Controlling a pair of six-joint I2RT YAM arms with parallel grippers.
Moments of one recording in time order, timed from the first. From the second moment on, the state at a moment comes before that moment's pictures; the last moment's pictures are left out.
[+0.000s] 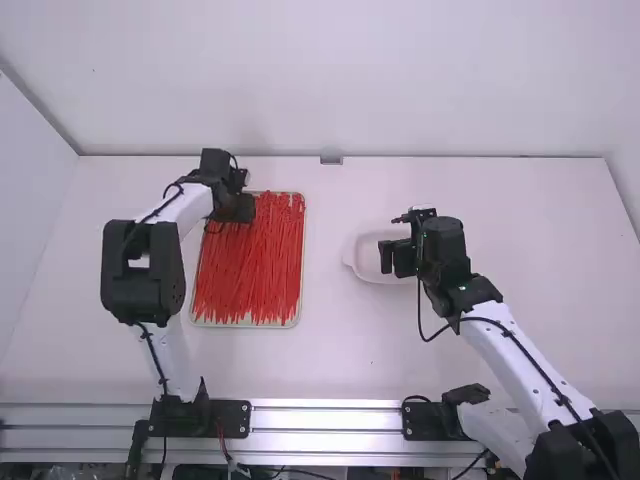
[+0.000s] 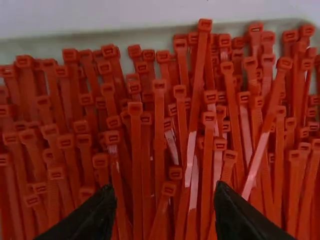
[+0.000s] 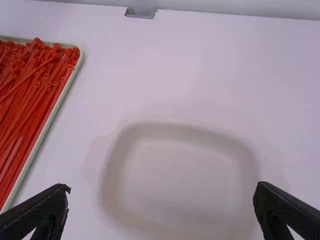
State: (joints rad) left arm 0.02 2.01 1.41 -0.52 0.15 0.04; right arm 0.30 1.15 0.68 -0.22 -0.04 0.08
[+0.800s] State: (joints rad) left arm 0.01 2.07 1.33 -0.41 0.15 0.04; right arm 0.30 1.18 0.68 -0.20 -0.04 0.08
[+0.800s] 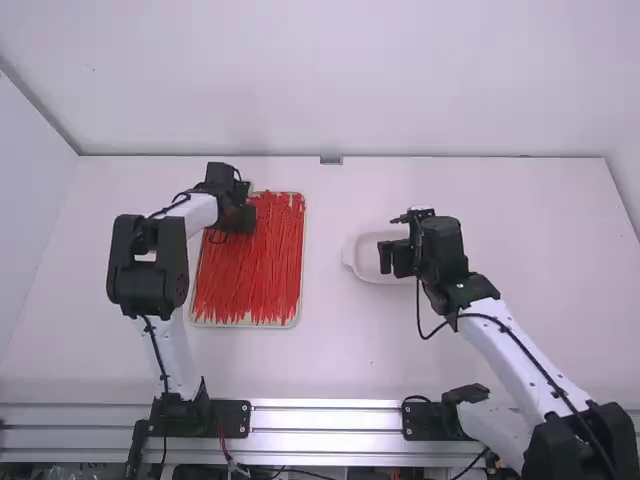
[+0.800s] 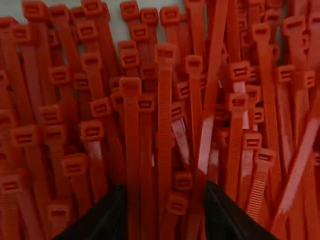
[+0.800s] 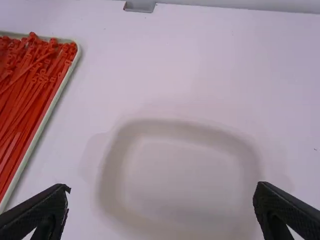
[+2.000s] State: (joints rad) left arm 0.01 2.07 1.38 -0.47 0.11 0.01; right arm 0.28 1.20 0.68 -0.19 -0.04 0.08
